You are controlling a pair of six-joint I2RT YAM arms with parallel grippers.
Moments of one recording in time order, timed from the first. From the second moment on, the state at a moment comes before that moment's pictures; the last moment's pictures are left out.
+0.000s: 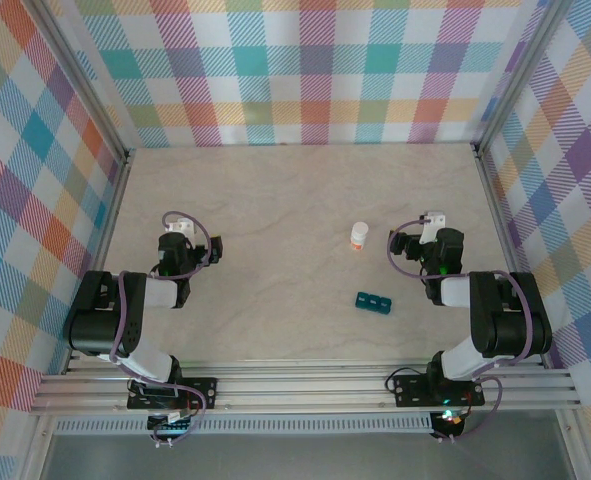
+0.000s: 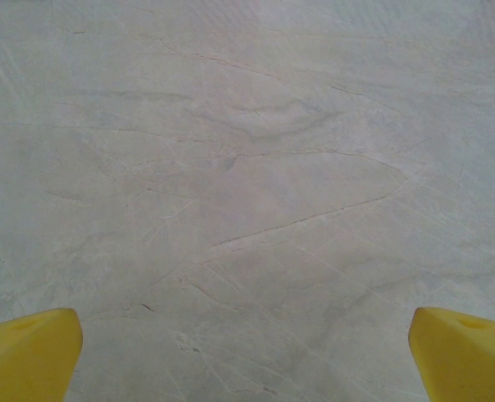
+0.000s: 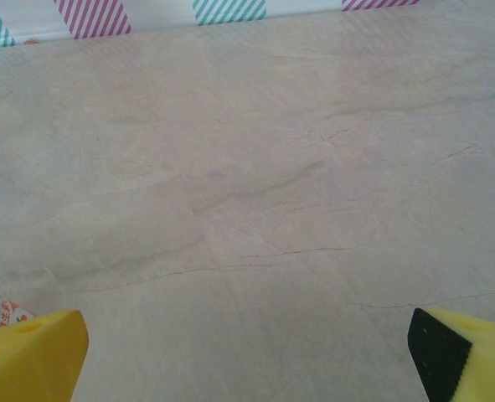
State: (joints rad) left arm -0.05 1.57 0.42 0.68 -0.04 -0.08; right arm -0.02 1.53 0.40 0.73 -0.17 0.05
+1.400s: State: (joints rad) left arm -0.06 1.32 0.66 0.16 -0.06 -0.14; right arm -0.02 1.20 0.65 0.07 -0.09 0.37
